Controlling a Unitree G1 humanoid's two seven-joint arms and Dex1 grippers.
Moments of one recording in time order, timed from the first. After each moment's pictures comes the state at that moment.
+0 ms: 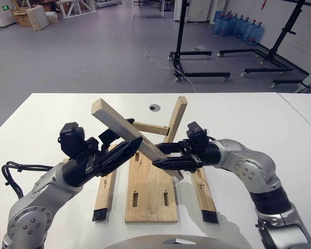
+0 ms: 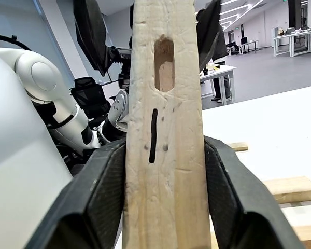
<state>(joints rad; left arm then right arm) 0.16 0.49 0.16 -0.77 -1.32 0.52 -0.57 -0.31 -0.48 0.15 -0.33 0.90 0.74 1.12</state>
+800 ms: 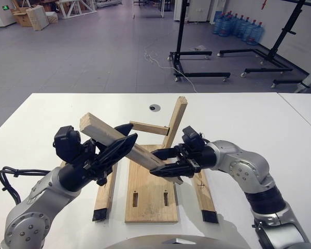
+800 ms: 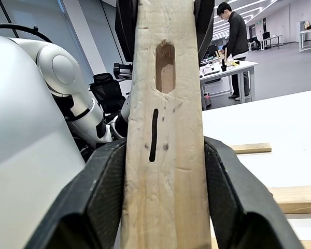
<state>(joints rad) 0.21 0.50 0.18 -0.79 -1.32 0.47 -0.59 -0.31 -0.44 0.20 -0.33 0.84 0.72 1.18</state>
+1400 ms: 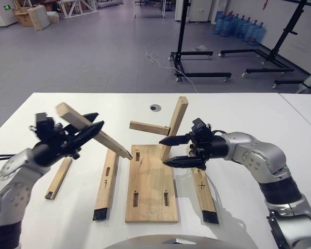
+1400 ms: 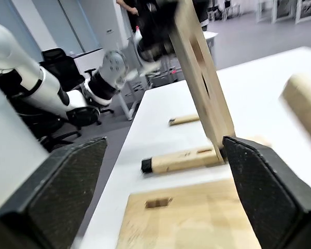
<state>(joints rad) -0.02 0.65 0.25 -0.28 -0.91 0.36 -0.88 -0.41 -0.57 0.11 -0.24 0.81 0.77 1.16</state>
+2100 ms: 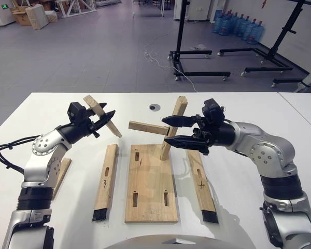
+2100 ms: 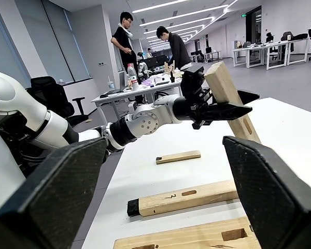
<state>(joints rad) -0.28 0.53 0.15 0.08 -0.51 0.07 -0.85 -0.42 -0.52 0.00 -0.29 0.92 0.80 1.04</state>
